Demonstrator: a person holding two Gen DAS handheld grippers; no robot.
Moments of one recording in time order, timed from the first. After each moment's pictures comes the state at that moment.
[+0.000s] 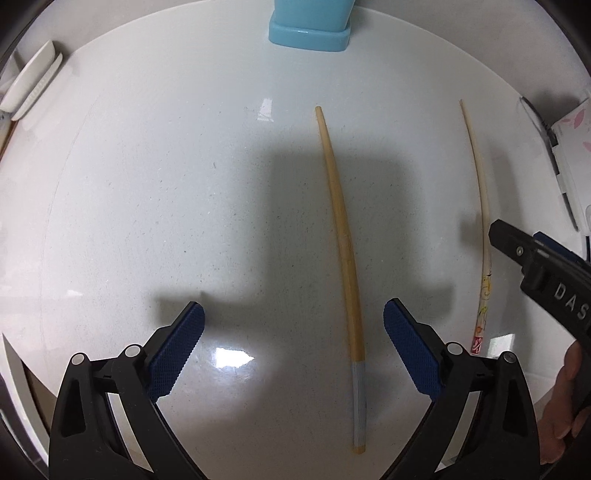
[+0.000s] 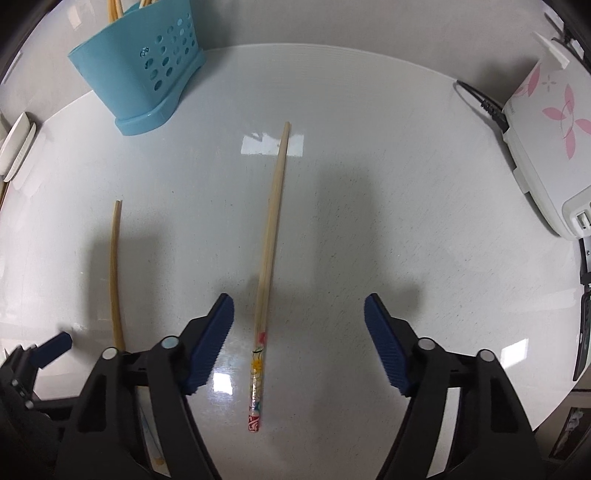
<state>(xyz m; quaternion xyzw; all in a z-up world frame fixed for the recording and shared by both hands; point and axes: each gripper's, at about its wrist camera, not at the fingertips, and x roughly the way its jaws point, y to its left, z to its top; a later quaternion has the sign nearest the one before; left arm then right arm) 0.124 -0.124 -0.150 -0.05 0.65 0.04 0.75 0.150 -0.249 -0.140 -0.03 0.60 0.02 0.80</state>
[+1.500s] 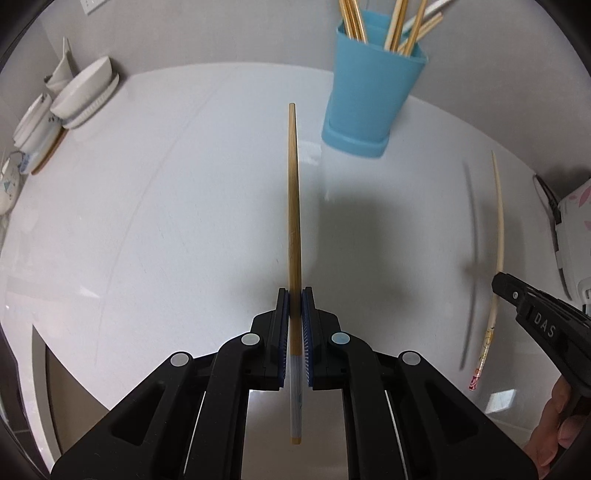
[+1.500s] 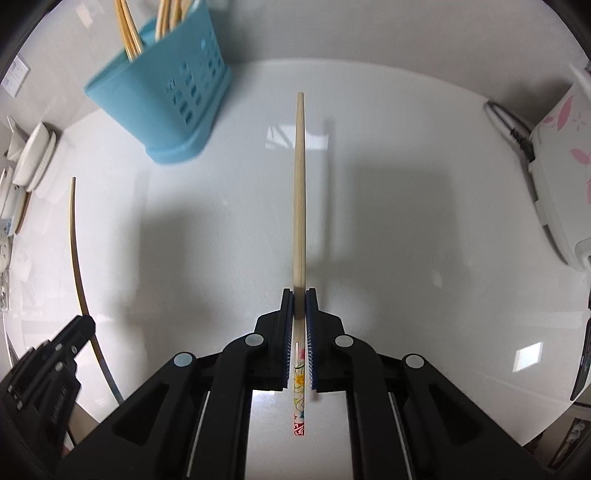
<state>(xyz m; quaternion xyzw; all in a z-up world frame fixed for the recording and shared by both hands) 0.142 -0.079 -0.067 -0.08 0.57 0.12 0.81 0.181 -0.229 -0.094 0.00 0.59 0.06 0.80</state>
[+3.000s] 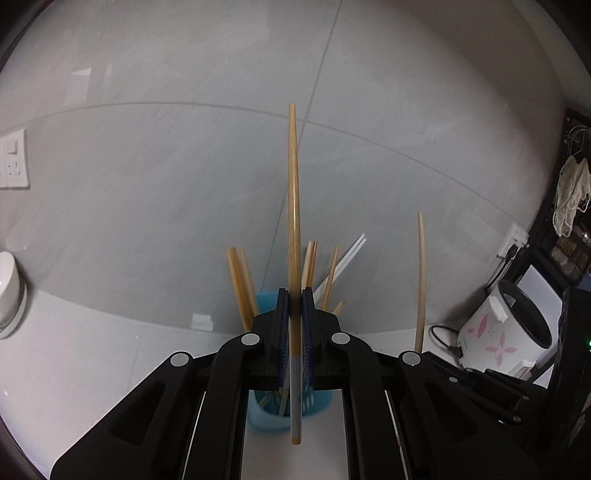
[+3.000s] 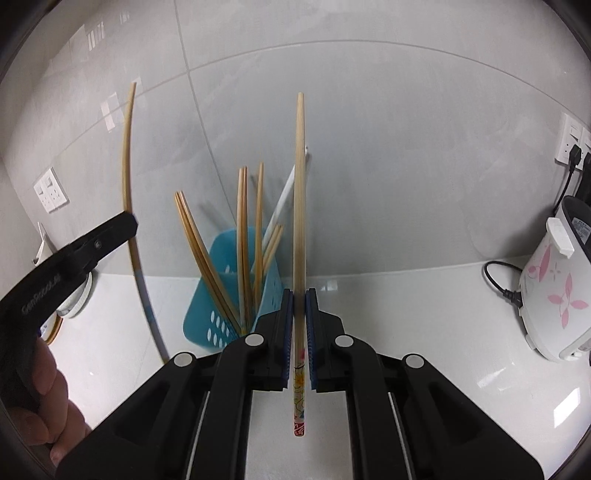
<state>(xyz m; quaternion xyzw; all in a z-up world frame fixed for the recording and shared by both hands) 0.276 -0.049 0.089 -0.09 0.27 -0.10 0.95 0.237 -0.170 0.032 0.05 0.36 0.05 0.93</state>
